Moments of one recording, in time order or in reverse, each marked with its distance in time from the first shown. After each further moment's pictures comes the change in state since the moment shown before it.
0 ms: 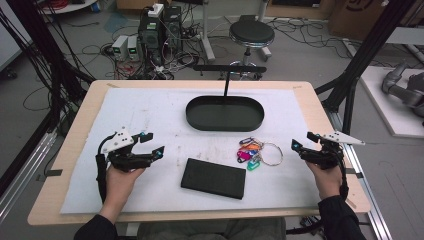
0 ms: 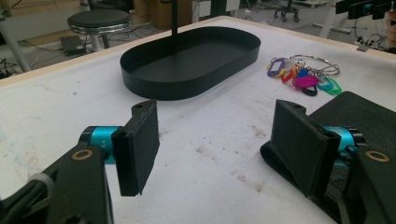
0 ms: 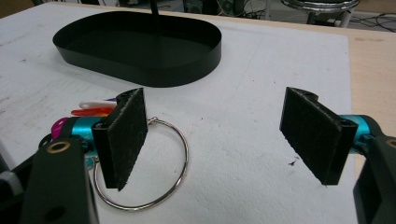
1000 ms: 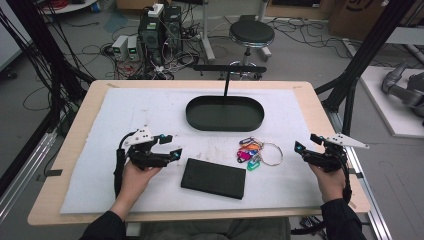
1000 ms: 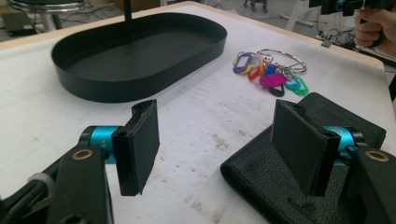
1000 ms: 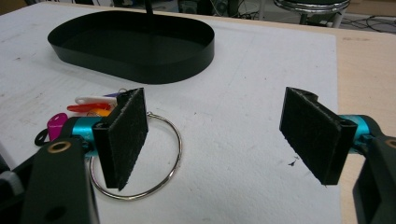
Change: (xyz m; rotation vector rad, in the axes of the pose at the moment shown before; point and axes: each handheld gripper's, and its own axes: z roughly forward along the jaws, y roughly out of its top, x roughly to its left) left arm -0.017 0.006 0.046 0.066 -0.142 -0.065; right arm -0.001 -0.005 -0.010 -0.001 -0.019 -0.001
